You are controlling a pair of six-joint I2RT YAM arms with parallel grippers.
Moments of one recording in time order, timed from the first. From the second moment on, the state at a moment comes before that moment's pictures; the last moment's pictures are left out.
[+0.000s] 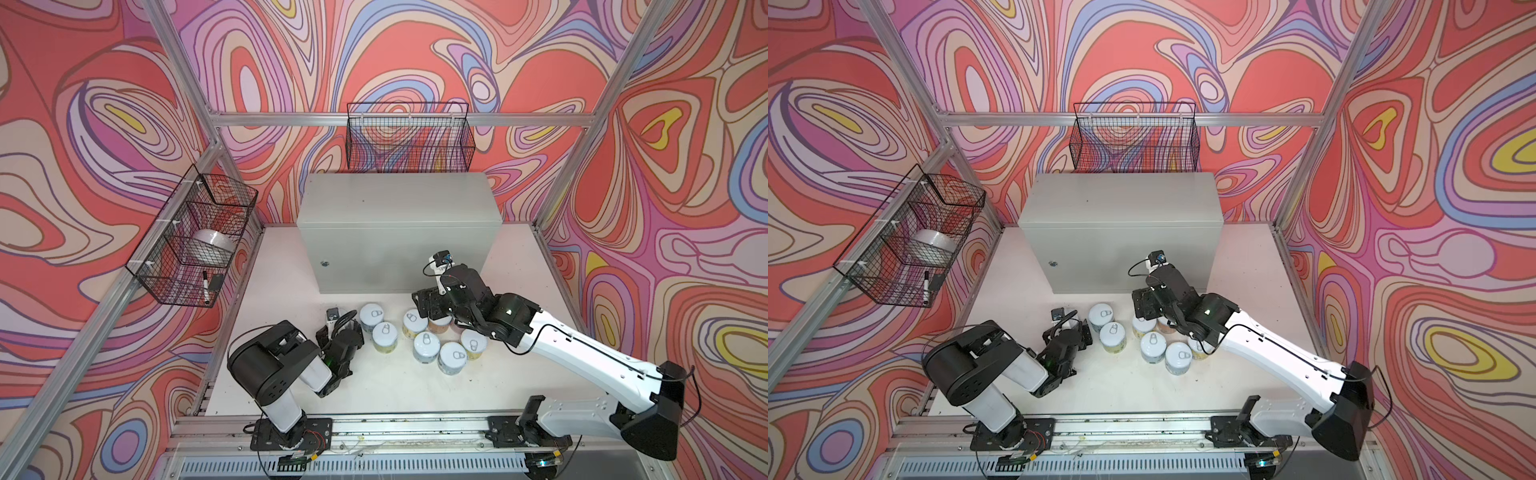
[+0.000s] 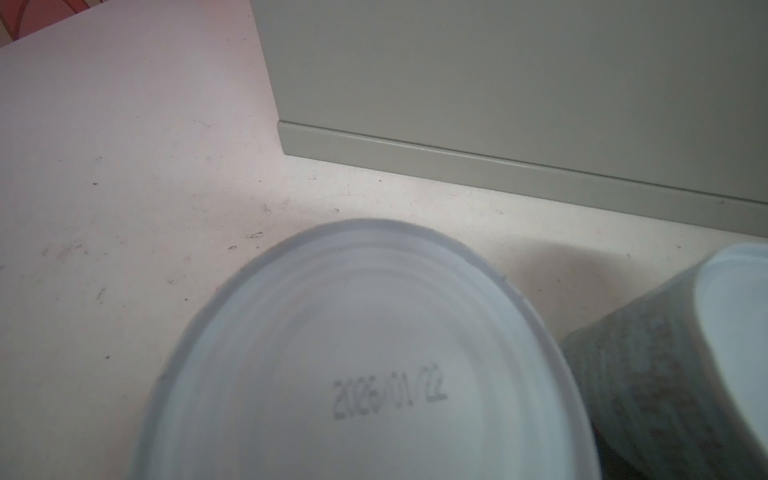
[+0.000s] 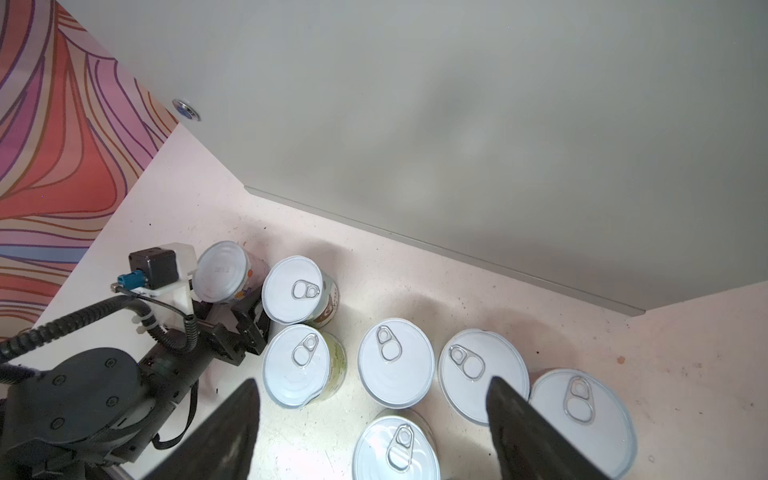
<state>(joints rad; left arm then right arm) -0.67 1.69 0.17 0.96 -0.69 -0.53 0.86 1.26 1.18 -0.59 0.25 0.45</state>
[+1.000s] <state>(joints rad) -0.63 1.75 0.26 0.93 -0.74 -0.52 0.86 1.29 1.18 -0.59 0.27 0.44</state>
